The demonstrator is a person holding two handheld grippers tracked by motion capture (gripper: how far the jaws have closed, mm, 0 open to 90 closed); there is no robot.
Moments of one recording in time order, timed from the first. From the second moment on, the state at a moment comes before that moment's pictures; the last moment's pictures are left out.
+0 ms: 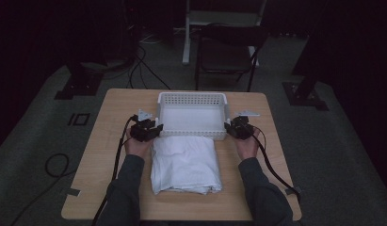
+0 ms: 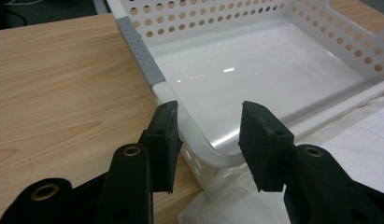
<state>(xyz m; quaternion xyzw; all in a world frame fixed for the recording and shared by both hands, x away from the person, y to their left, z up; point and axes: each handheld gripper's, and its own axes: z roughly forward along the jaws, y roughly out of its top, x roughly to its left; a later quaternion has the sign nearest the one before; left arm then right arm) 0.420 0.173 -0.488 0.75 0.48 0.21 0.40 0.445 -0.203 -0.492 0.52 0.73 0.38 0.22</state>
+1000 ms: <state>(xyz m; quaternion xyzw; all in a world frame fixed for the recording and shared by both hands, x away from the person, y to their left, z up) 0.338 0.191 -0.500 0.75 0.46 0.24 0.41 0.369 -0.229 -0.503 0.49 0.76 0.37 0.21</state>
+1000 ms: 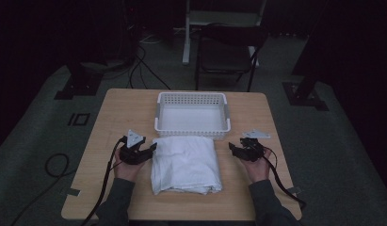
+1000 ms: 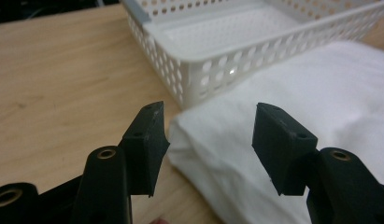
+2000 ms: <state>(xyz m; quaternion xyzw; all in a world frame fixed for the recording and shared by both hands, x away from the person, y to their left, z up) 0.321 0.163 -0.511 0.76 0.47 0.19 0.40 0.341 -0.183 -0.509 0.45 0.79 0.39 0.16</state>
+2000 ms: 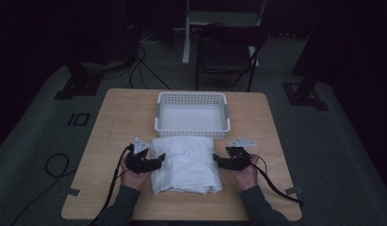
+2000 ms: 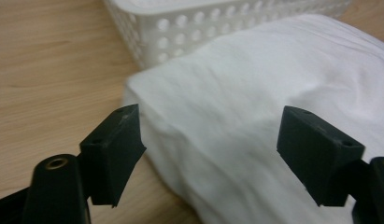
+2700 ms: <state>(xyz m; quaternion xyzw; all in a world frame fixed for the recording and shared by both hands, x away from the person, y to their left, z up) 0.327 0.144 -0.540 0.78 0.49 0.18 0.34 0.339 -0.158 -0.524 0.46 0.79 0.38 0.16</state>
